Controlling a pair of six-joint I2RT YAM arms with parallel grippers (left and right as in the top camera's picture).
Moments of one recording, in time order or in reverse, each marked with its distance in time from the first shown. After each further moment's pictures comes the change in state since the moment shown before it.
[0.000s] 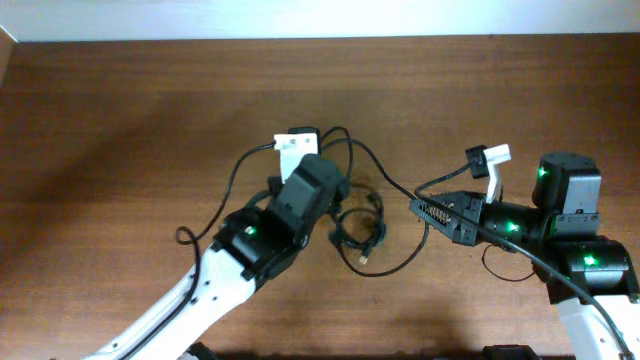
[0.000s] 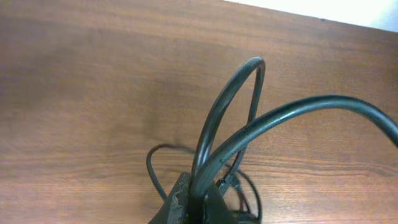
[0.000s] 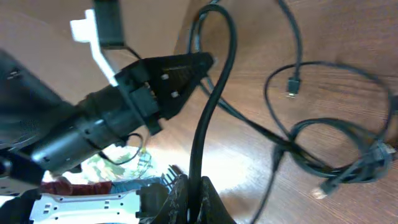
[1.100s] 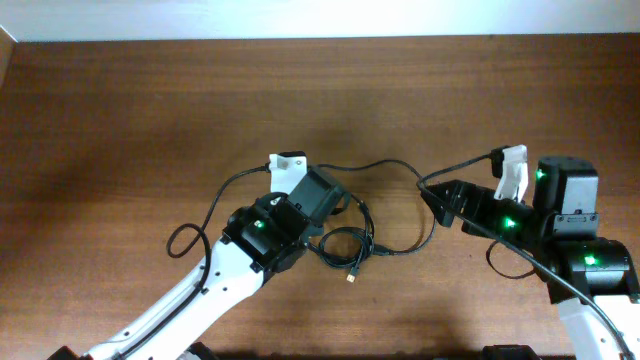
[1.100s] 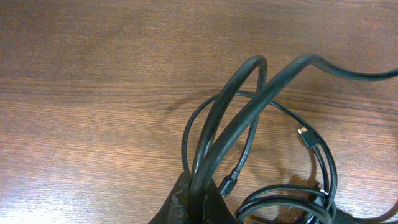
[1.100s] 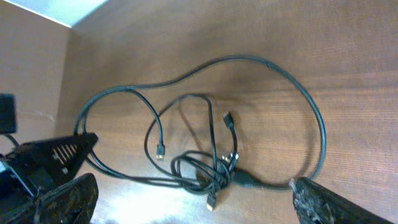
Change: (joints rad) left arm 0.002 0.043 0.000 -0.317 -0.051 -0.063; right arm -0.003 0.000 0.003 -0.102 0.483 0.000
